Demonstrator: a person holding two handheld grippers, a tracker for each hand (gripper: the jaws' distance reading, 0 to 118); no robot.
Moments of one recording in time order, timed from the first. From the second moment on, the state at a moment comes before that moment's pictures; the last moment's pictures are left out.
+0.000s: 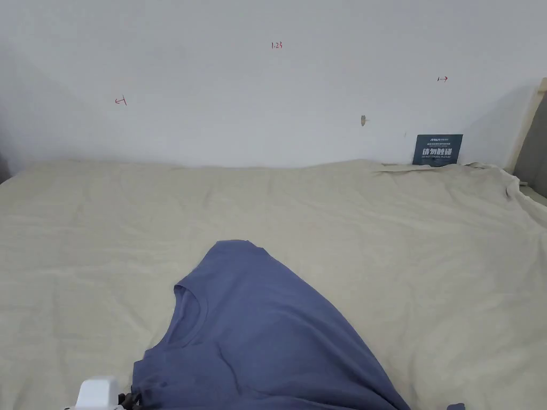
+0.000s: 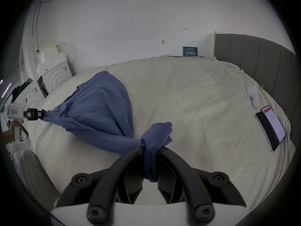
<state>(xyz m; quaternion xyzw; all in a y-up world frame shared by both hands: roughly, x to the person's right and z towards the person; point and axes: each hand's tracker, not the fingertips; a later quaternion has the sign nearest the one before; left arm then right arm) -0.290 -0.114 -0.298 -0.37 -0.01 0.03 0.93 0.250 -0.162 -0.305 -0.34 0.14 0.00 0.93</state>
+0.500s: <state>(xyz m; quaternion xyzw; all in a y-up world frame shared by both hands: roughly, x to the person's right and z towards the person) -0.273 -0.130 -0.229 -0.40 0.00 0.05 0.92 0.255 -0.177 -0.263 -0.38 0.12 -0.04 0.91</state>
